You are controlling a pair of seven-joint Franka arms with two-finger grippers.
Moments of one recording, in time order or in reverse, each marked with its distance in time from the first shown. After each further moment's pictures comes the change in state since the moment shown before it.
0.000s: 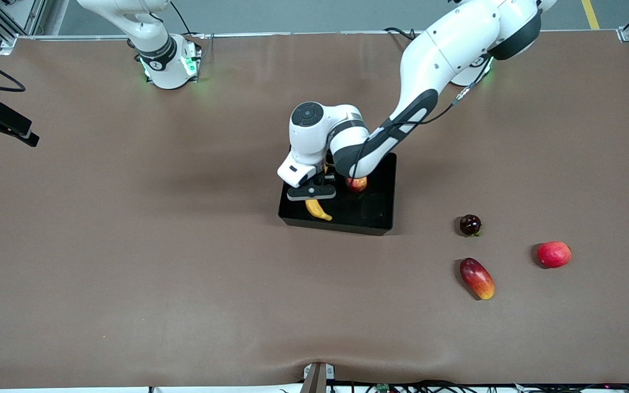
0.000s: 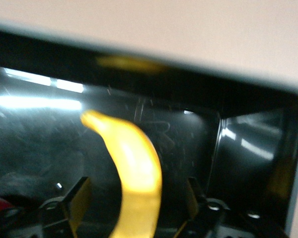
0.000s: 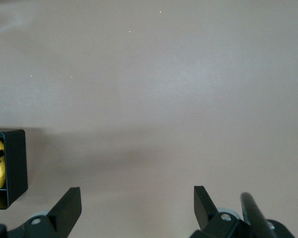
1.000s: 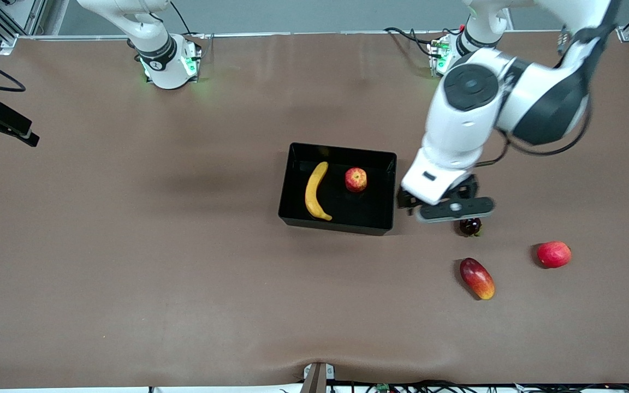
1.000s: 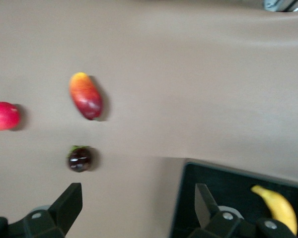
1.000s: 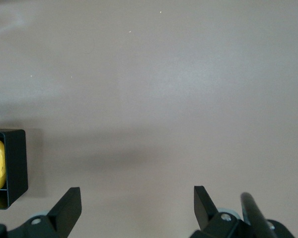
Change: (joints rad) left arm 0.446 -0.483 -0.060 0.034 -0.346 -0.461 0.673; right arm 0.000 0.000 0.000 0.000 0.001 0.000 0.000
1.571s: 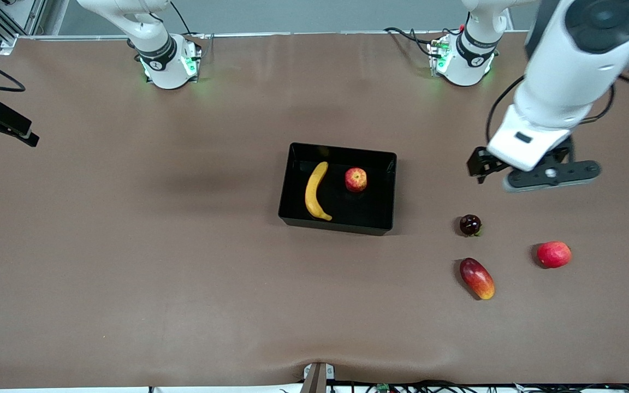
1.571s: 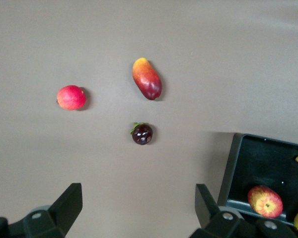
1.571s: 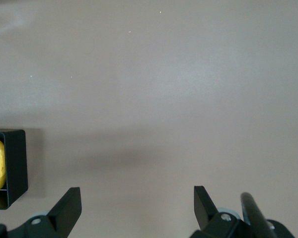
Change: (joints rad) left arm 0.164 -0.173 0.001 0.036 -0.132 -0.222 0.224; right arm 0.000 0.000 0.000 0.000 0.000 0.000 0.000
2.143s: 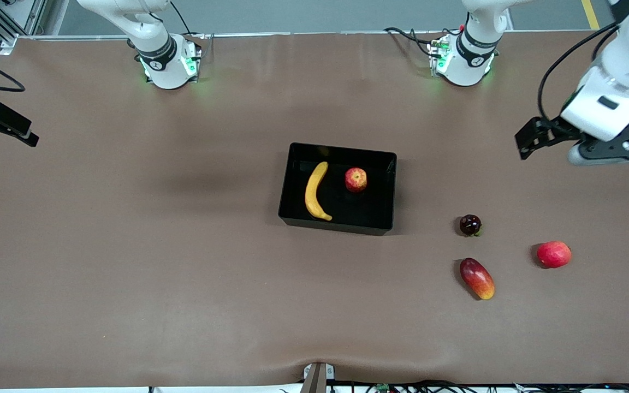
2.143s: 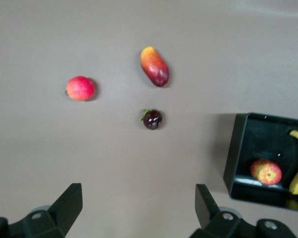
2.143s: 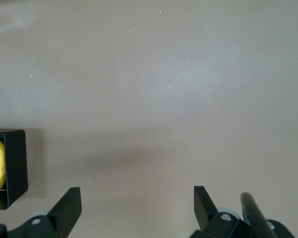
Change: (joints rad) left arm -0.050 -0.122 0.232 -0.001 -0.180 -0.089 0.238; right arm 0.000 0.000 0.000 0.000 0.000 0.000 0.000
